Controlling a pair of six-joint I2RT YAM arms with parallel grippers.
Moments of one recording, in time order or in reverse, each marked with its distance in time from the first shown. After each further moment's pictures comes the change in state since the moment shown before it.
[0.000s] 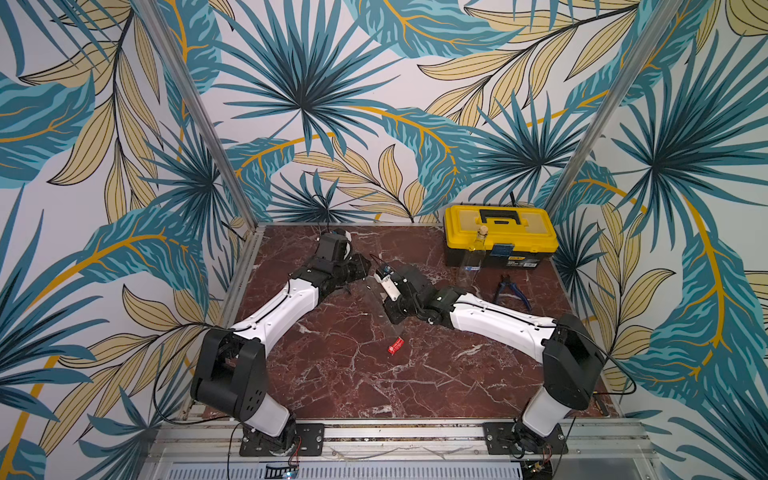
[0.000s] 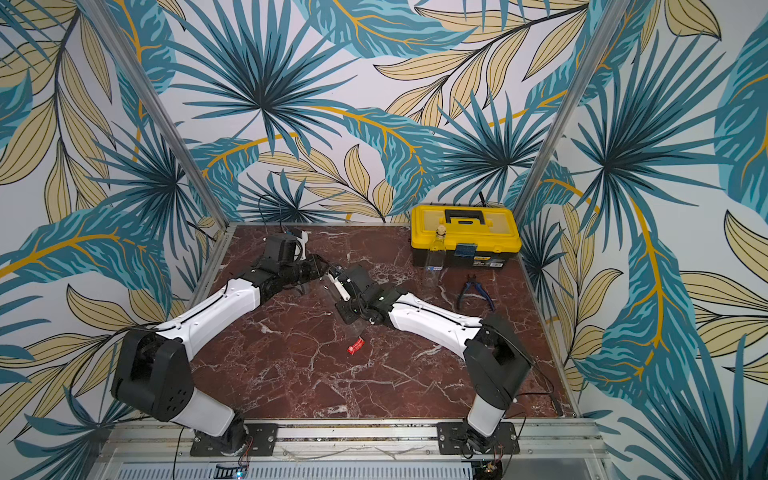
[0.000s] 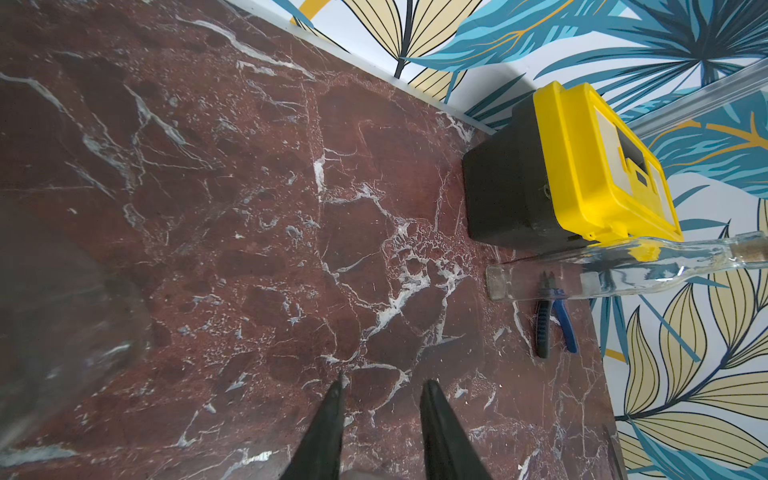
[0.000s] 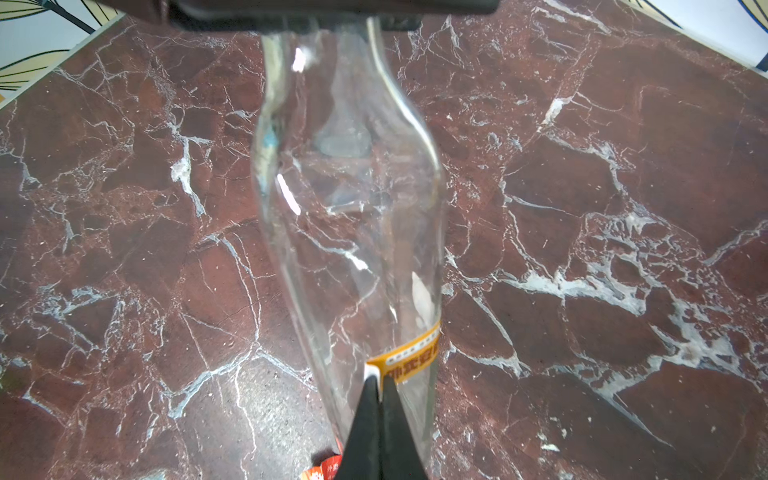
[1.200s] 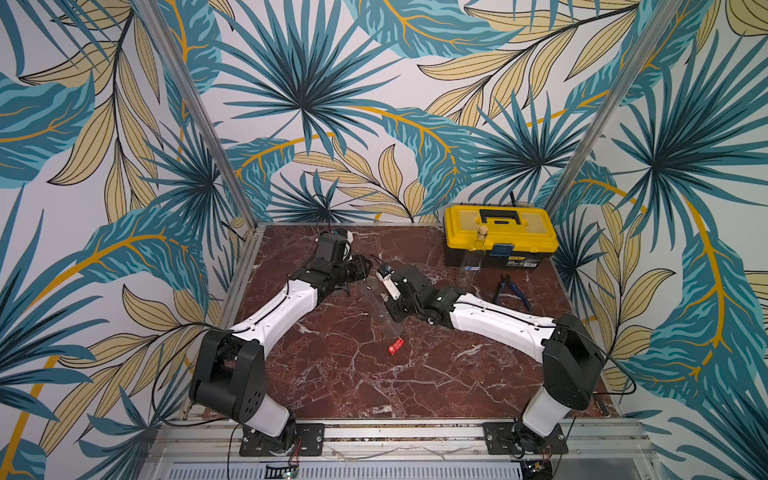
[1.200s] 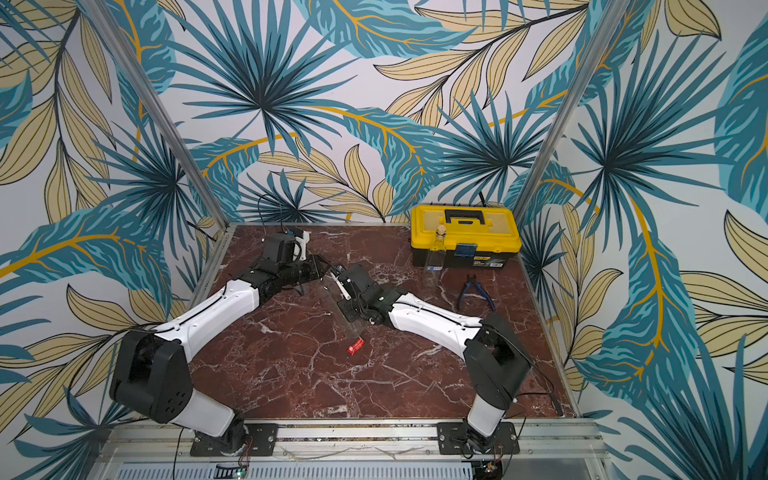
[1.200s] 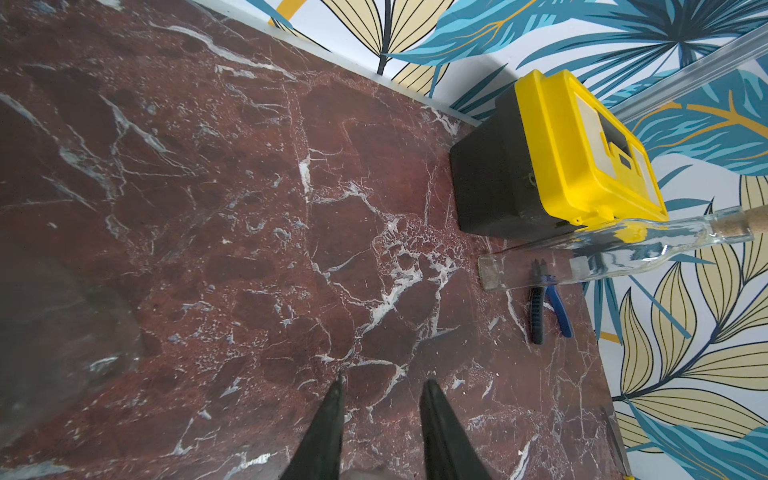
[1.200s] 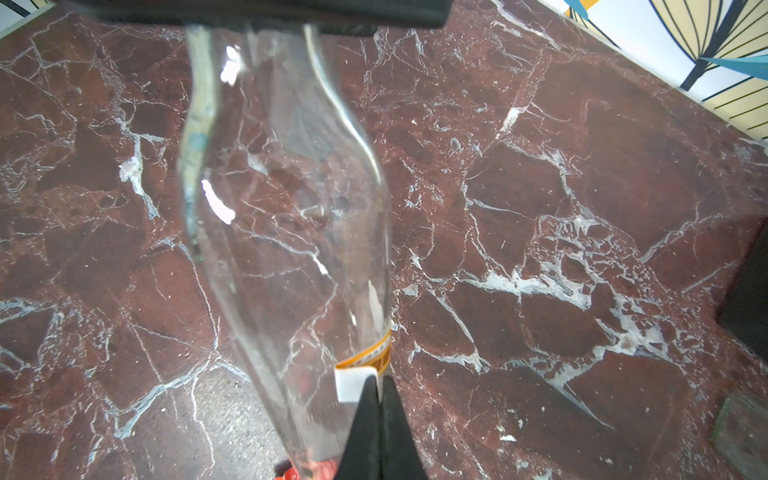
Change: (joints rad) left arm 0.003 -0.008 -0.011 0.018 0.038 0.042; right arm 0.000 0.000 -0.001 0.000 0.093 -0.034
